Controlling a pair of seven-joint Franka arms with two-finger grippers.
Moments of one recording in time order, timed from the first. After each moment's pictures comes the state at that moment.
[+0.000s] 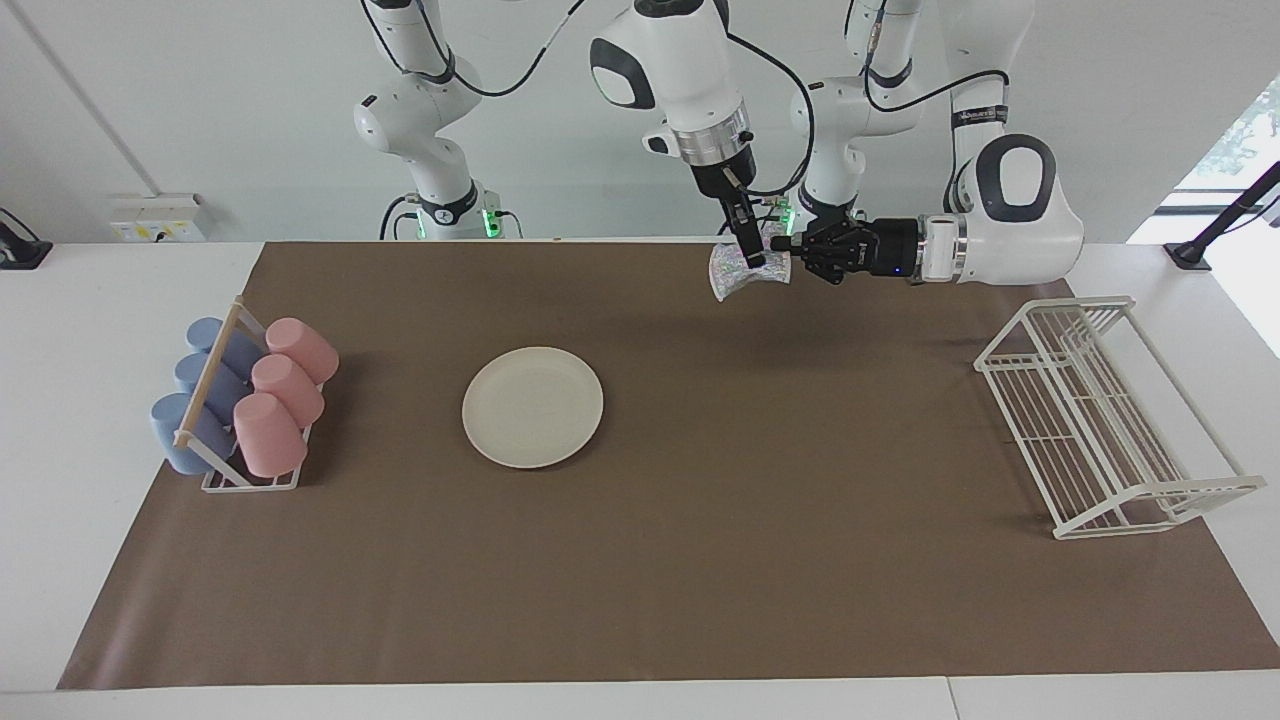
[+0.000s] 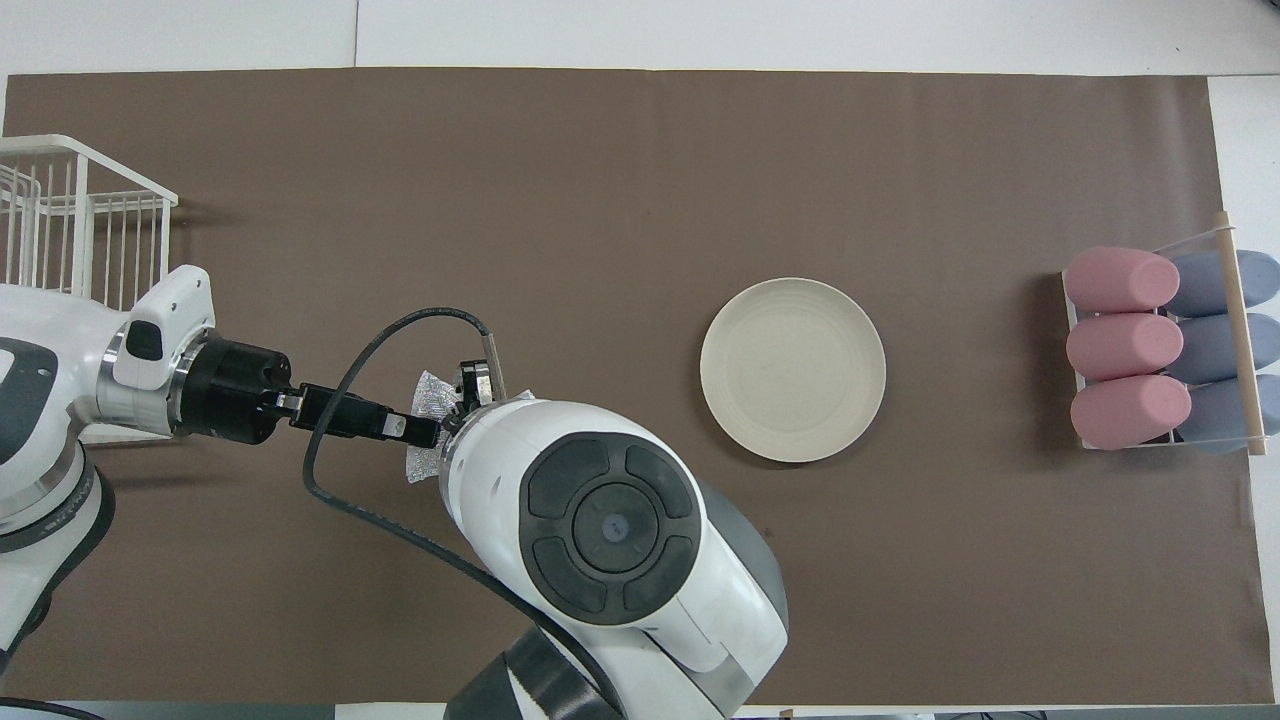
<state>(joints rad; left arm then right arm) 0.02 -0.04 -0.04 -2.16 -1.26 1.43 0.54 0.83 0.17 -0.02 -1.63 0.24 2.15 2.18</state>
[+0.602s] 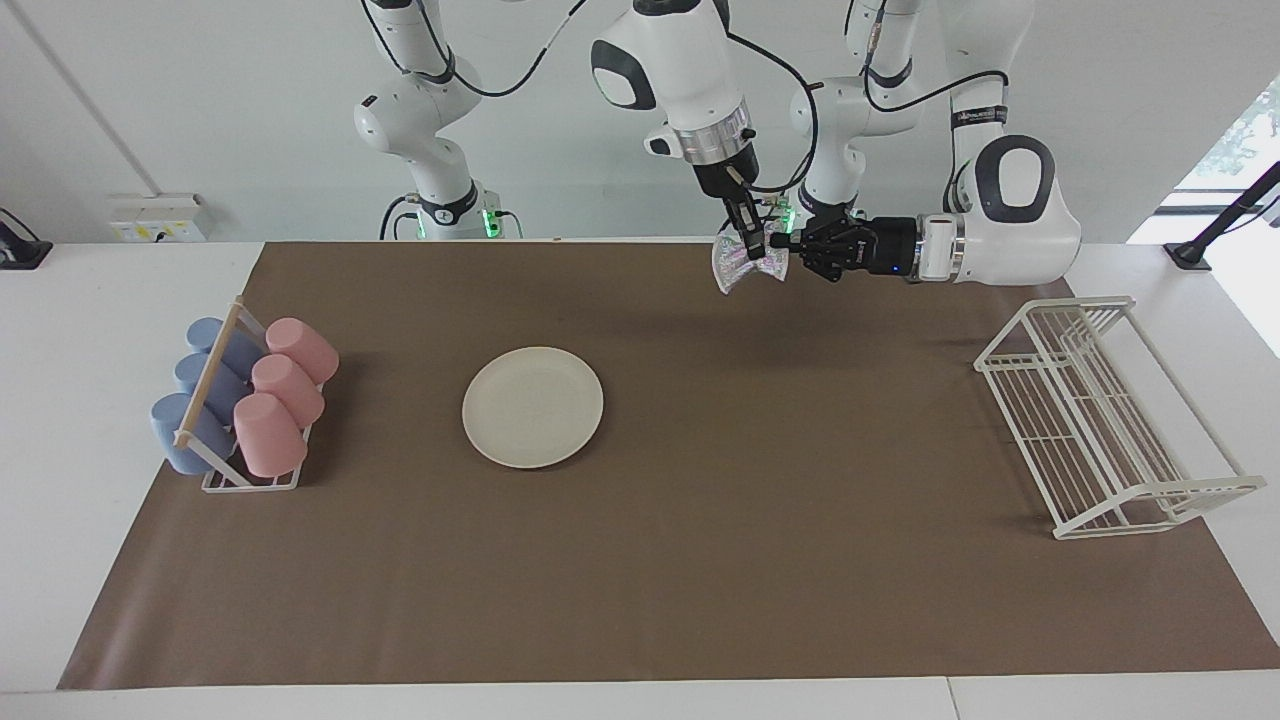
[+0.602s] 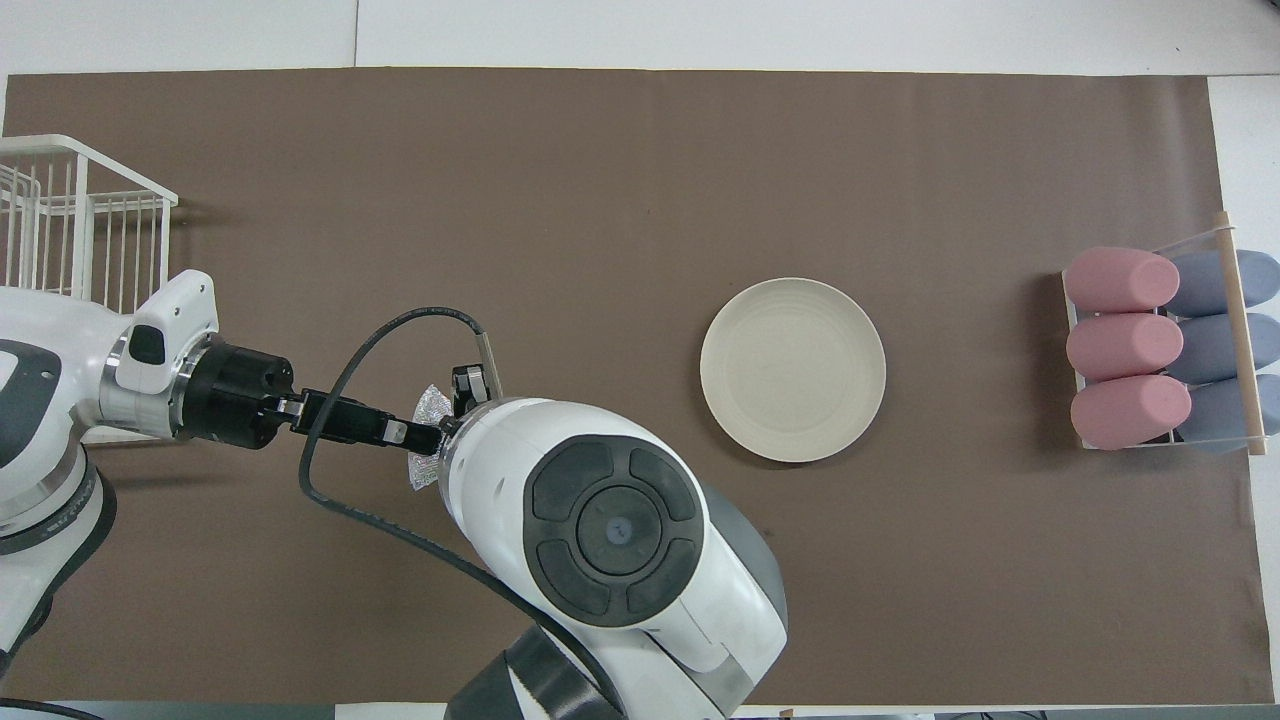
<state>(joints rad) 0.02 -0.04 -0.04 -2.17 -1.26 1.42 0.55 0.83 0.17 -0.02 -1.63 0.24 2.16 2.13</state>
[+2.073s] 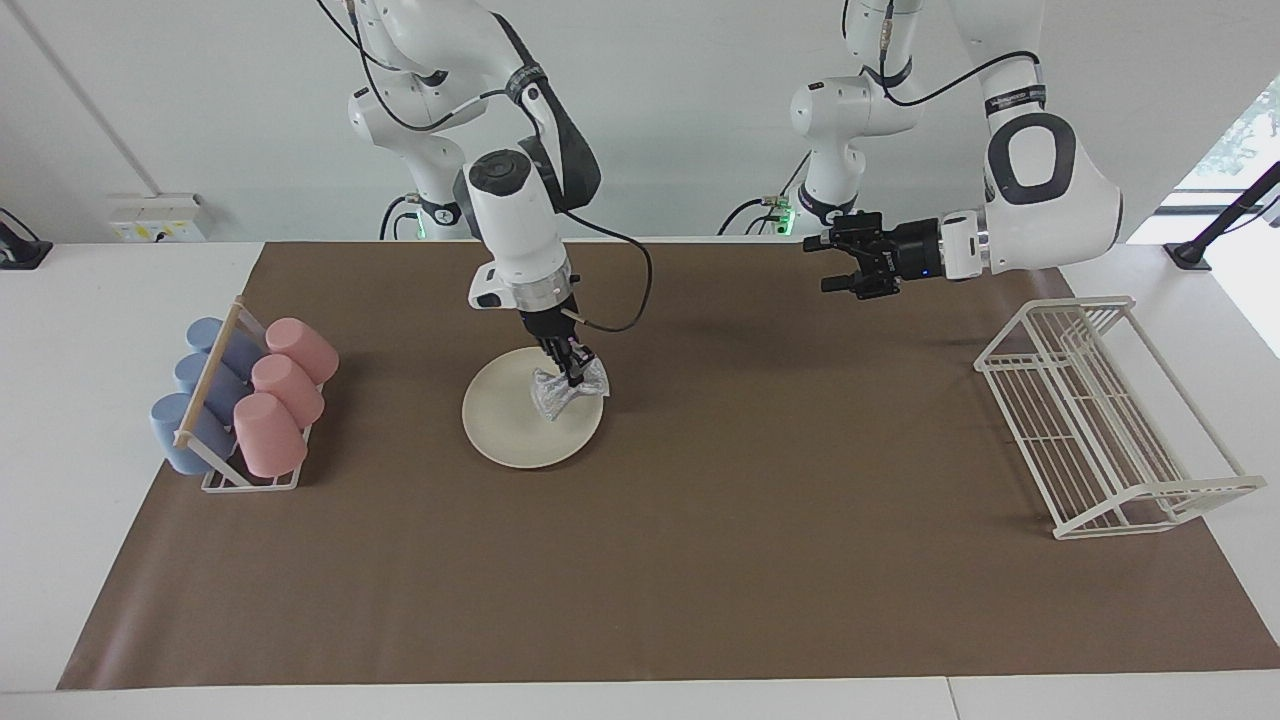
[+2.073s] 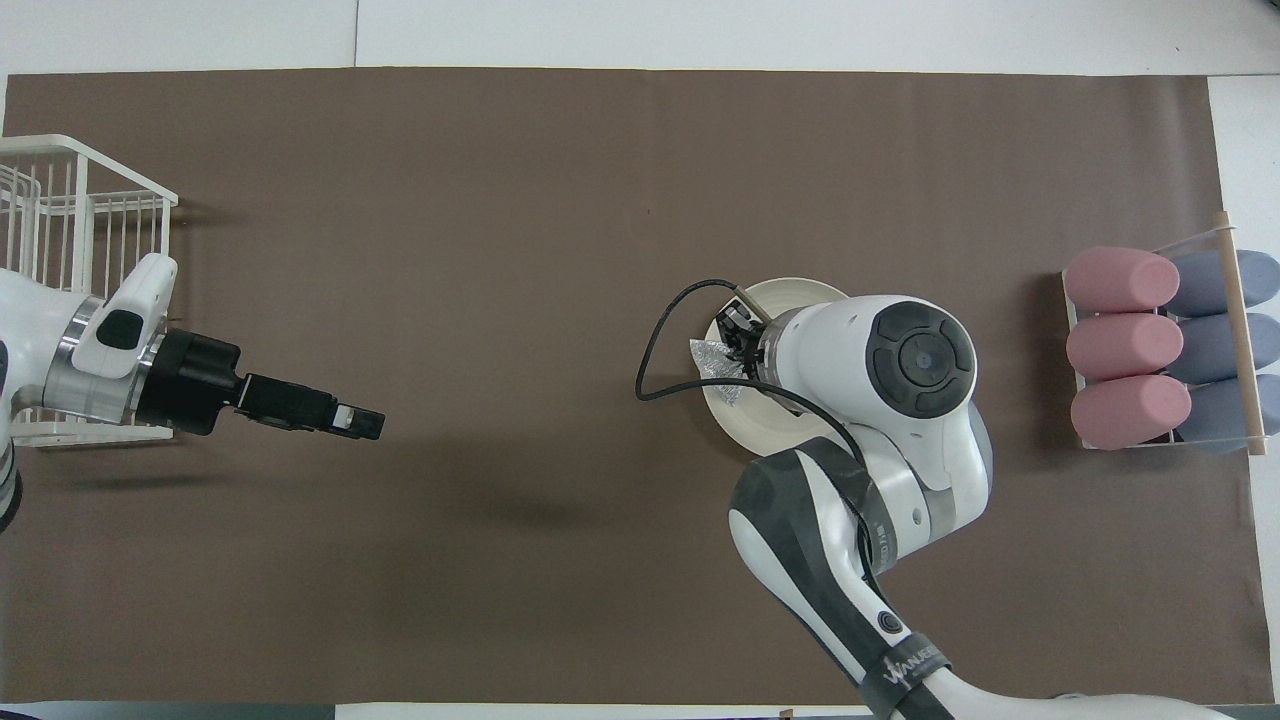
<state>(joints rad) 0.02 -0.06 -0.02 -2.05 -0.91 1.52 0.42 0.49 0.11 -0.02 -2.11 0.18 2.39 1.24</state>
